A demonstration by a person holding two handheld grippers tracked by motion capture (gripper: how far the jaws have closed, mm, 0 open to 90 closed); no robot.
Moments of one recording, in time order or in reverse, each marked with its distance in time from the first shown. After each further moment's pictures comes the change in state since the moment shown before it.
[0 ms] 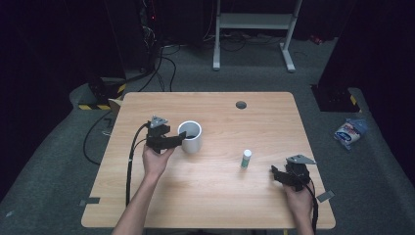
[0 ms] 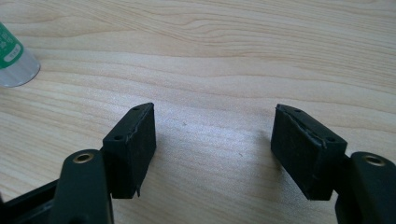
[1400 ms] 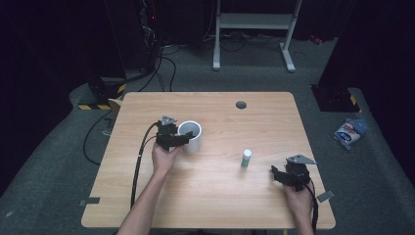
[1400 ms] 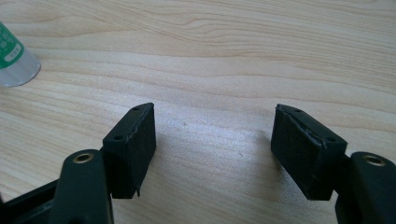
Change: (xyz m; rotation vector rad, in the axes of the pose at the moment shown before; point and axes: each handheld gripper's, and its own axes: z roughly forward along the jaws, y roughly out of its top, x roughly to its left) left arm -0.002 -0.007 0.040 0.059 -0.005 0.000; right arm 0.000 0.000 0.000 0.000 0.000 -0.001
